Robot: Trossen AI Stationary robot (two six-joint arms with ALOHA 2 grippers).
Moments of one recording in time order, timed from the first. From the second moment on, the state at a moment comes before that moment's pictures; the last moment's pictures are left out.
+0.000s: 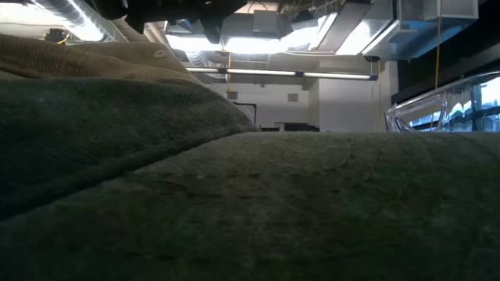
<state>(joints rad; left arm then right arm) 0.30 1.26 0.82 0.44 0.53 -0.18 0.98 1.79 2.02 -1.55 0.24 2.03</state>
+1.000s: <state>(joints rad) 0.30 1.26 0.82 0.44 0.53 -0.21 1.11 1.96 2.02 -1.57 -0.06 1.35</state>
